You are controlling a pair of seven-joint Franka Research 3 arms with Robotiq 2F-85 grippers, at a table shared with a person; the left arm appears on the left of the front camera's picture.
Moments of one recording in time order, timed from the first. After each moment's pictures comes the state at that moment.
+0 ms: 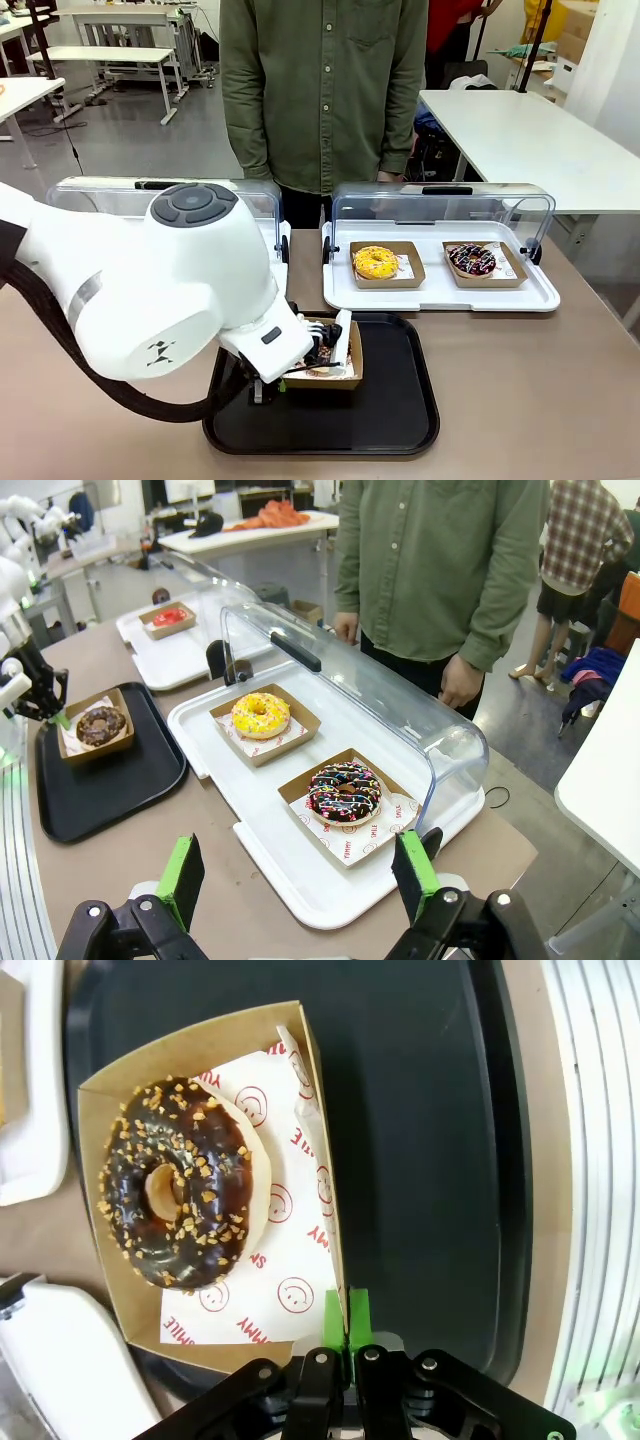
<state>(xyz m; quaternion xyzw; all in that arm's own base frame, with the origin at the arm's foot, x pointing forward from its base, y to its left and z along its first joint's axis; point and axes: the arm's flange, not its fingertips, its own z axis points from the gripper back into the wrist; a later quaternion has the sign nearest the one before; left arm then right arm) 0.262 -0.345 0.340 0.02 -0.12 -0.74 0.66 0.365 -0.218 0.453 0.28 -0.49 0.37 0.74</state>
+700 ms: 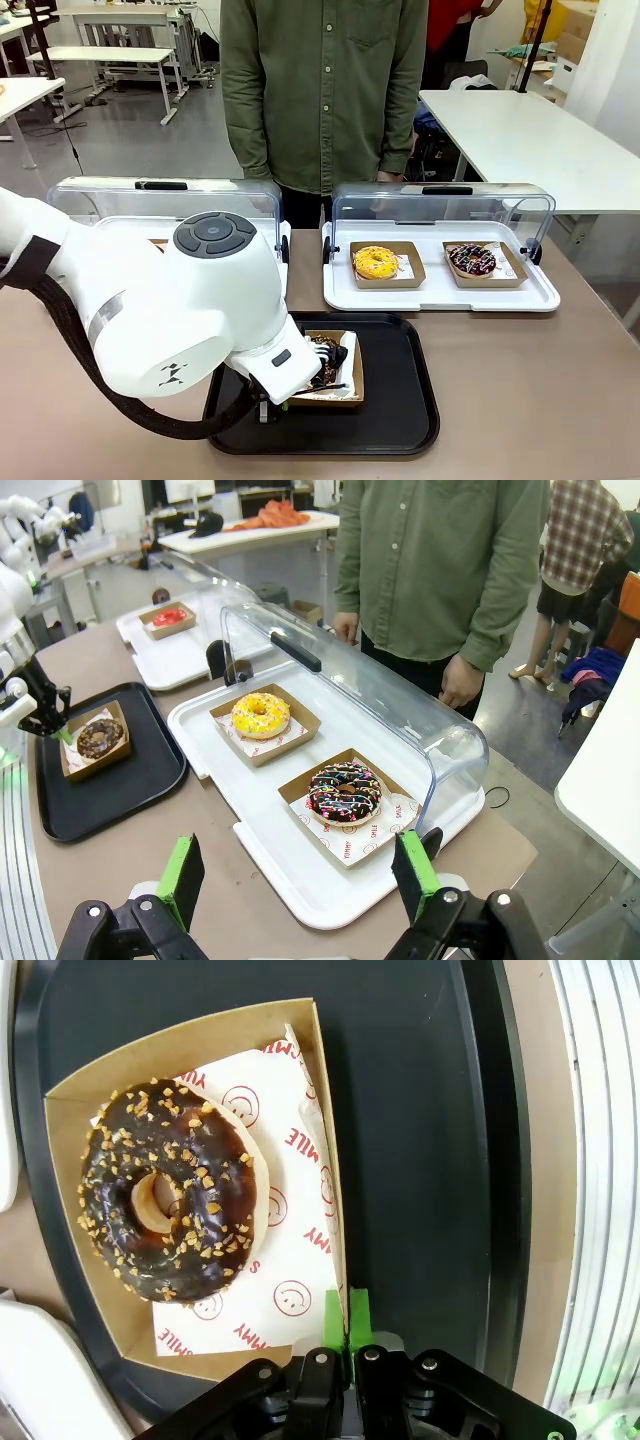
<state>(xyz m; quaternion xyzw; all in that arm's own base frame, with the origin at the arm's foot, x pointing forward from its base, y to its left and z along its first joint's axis) 0.258 -0.352 0.312 0.02 -0.10 -0.74 0.66 0.365 -0.218 0.453 0.28 -0.49 0.37 0.74</state>
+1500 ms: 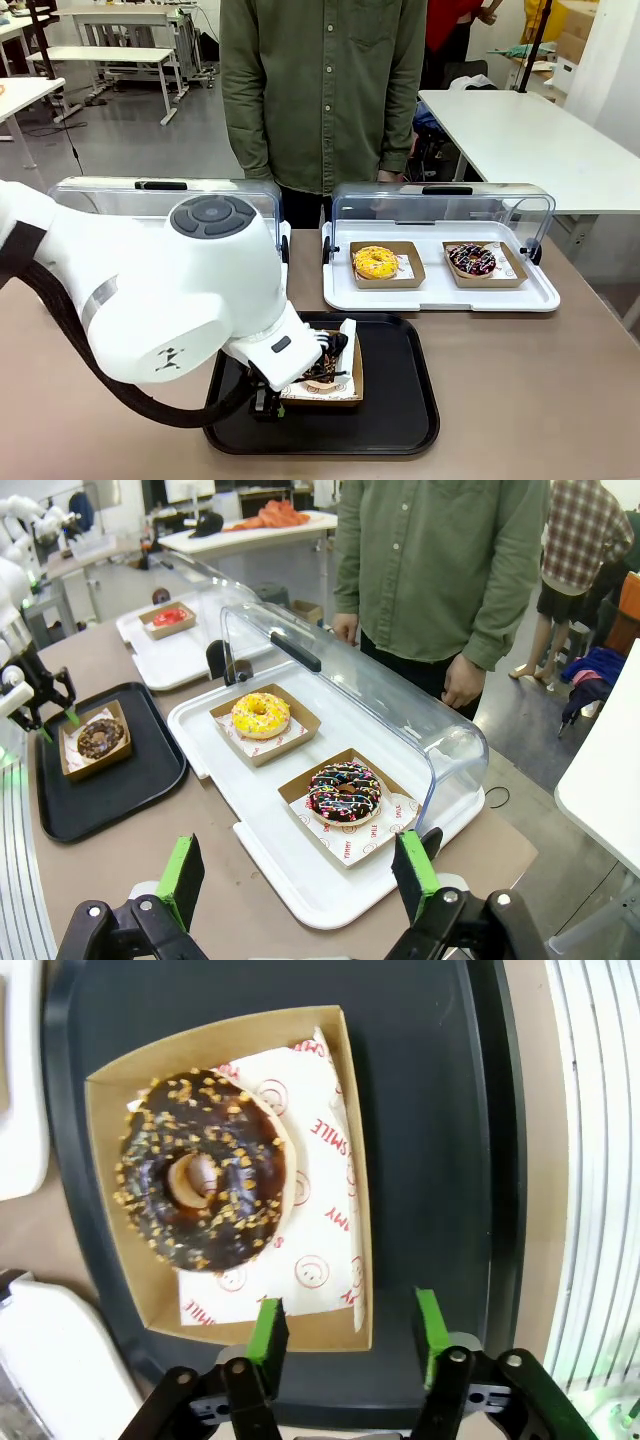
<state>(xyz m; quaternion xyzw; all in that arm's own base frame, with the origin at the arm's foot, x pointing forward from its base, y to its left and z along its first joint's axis) 0.260 -0.351 0.338 0.03 -0.10 -0.74 0.67 0.365 -0.218 0.453 0.28 -0.49 0.37 0.74</state>
